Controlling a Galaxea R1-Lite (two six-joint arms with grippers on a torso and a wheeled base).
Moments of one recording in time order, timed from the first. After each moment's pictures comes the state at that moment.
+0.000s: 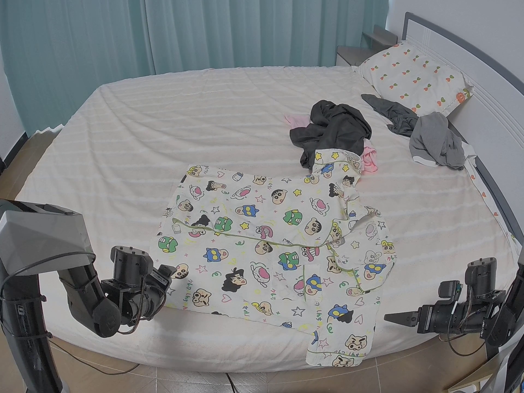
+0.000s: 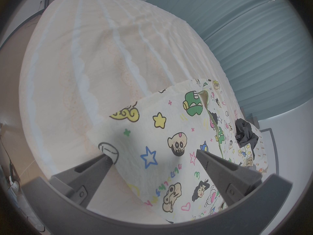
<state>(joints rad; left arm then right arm) -0.26 2.19 -0.46 -1.02 0.16 -1.22 0.11 1.92 -0.02 -1.16 0.44 0.35</state>
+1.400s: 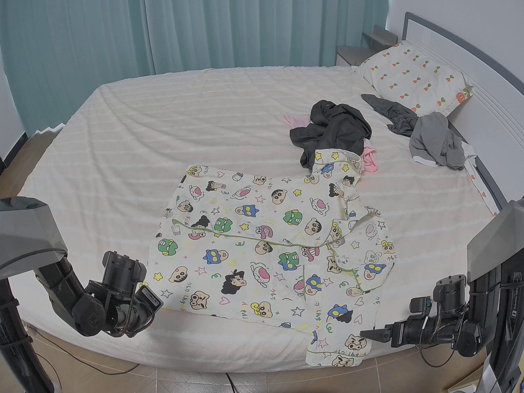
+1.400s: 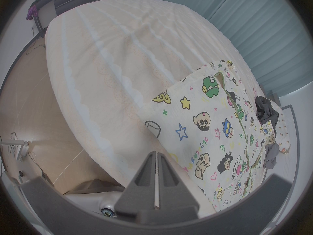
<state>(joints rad) -0.27 2.02 -0.42 -0.64 0.16 -1.09 0.20 2.33 -0.02 -1.53 0.43 0.27</state>
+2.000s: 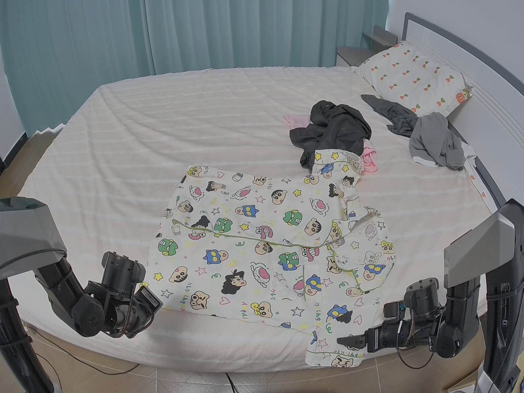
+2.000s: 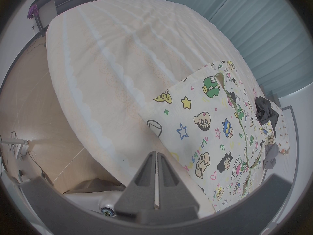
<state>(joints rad) -0.27 2.02 -0.41 -0.64 0.15 -1.10 0.35 2.39 -0.19 -1.38 0.38 0.28</state>
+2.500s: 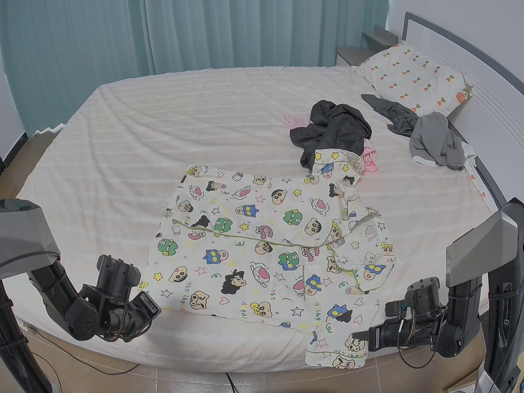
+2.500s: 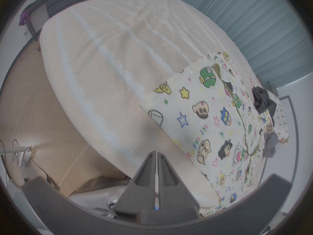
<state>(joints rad) -0.26 1.99 -0.37 -0.64 0.10 -1.03 0.34 2.37 -0.18 -1.38 0.35 0.29</state>
